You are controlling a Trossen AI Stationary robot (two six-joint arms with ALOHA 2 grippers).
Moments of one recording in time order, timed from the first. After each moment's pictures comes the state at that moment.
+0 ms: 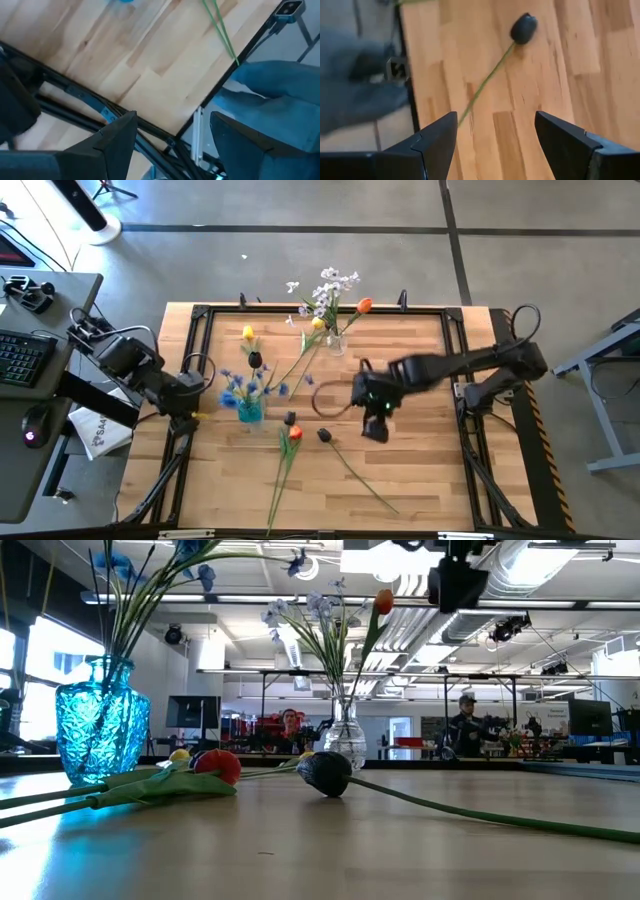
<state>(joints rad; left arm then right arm) -0.58 1.00 1.35 -1.57 0.11 -1.28 0.18 1.55 1.37 -0.91 -0.27 0.49</state>
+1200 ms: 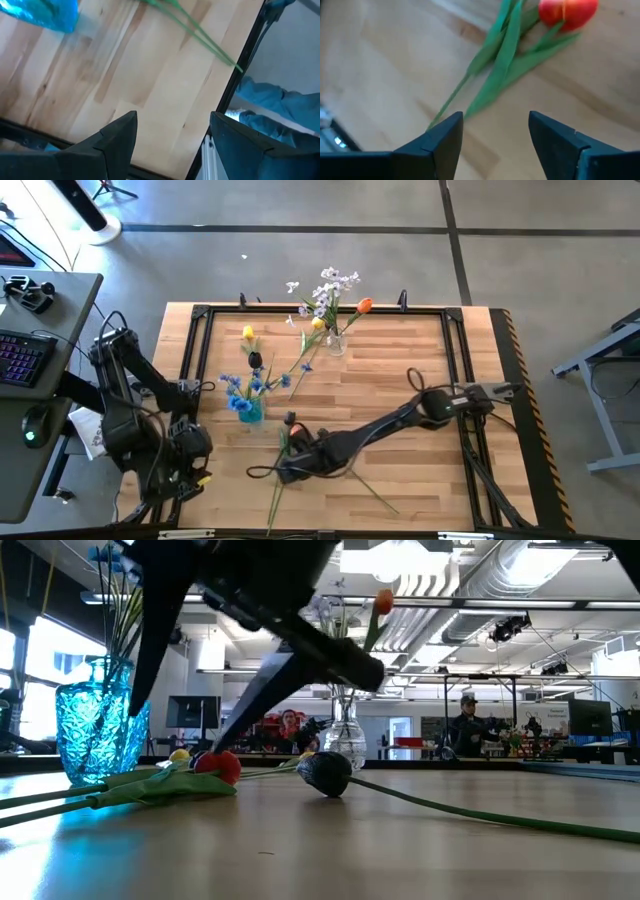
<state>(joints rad) -1.07 1.34 1.35 -1.33 -0.29 -1.50 0.38 2.43 2.14 -0.81 0.20 1.40</state>
